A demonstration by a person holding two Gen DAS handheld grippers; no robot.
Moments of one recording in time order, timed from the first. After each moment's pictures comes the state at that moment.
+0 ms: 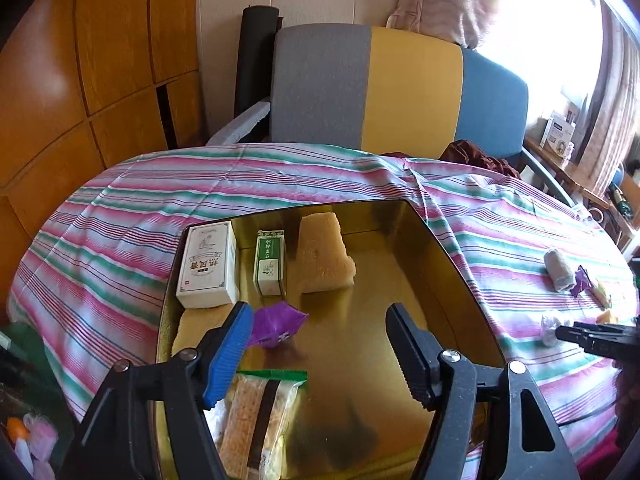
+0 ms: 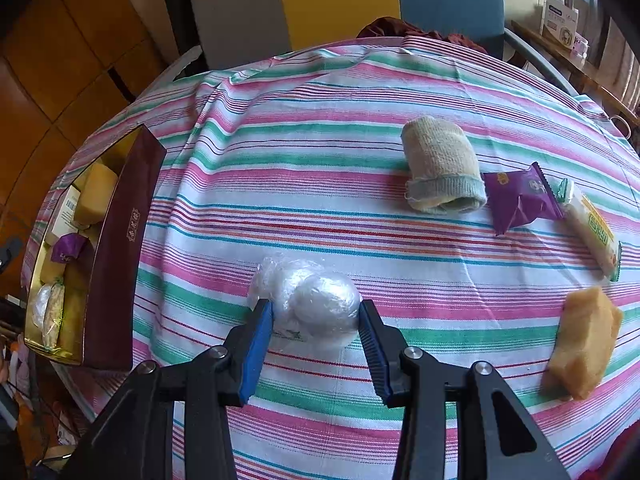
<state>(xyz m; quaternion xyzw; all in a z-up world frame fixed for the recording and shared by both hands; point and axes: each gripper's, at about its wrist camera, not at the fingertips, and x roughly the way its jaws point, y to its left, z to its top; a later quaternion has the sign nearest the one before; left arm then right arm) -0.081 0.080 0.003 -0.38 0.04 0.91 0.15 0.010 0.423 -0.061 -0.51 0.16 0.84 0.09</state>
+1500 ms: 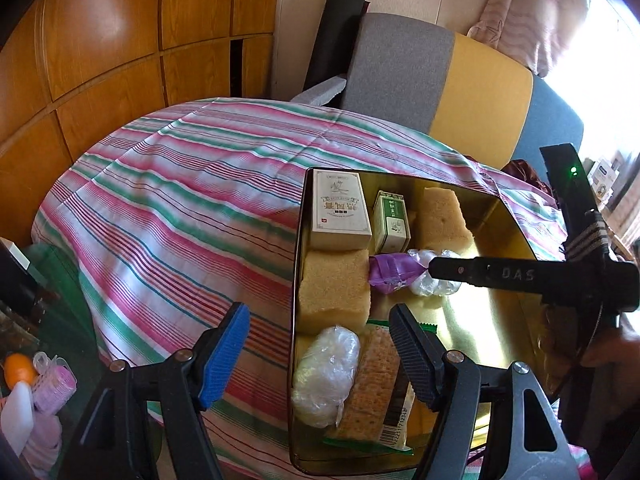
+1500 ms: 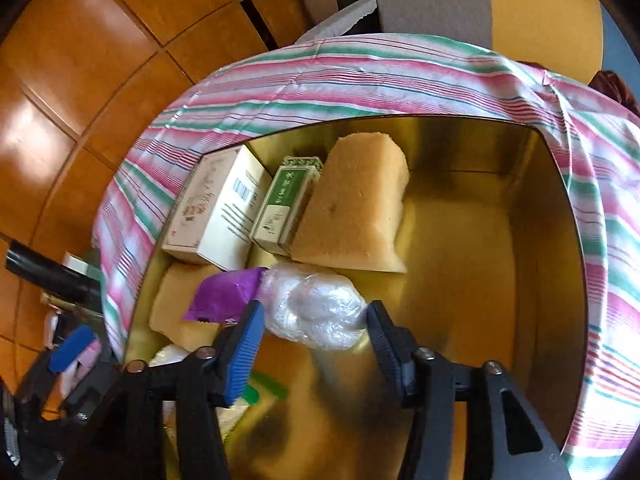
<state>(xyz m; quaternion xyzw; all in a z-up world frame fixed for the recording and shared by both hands) -0.084 -0.033 -0.026 -0.42 -0.03 0.90 0.07 -0.168 0.180 -0.063 -0.53 0.13 0.83 -0.13</state>
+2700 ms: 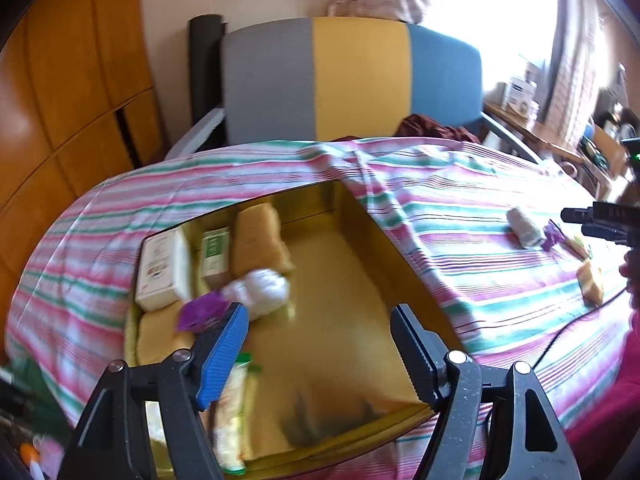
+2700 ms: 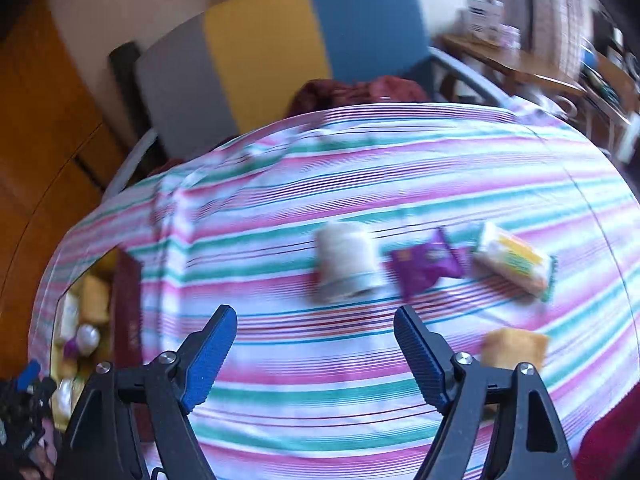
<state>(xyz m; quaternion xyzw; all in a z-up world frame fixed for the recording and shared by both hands) -0.050 0.131 0.008 -0.38 0.10 0.89 0.22 0.024 0.503 0.002 -0.42 0.23 0.85 0.20</state>
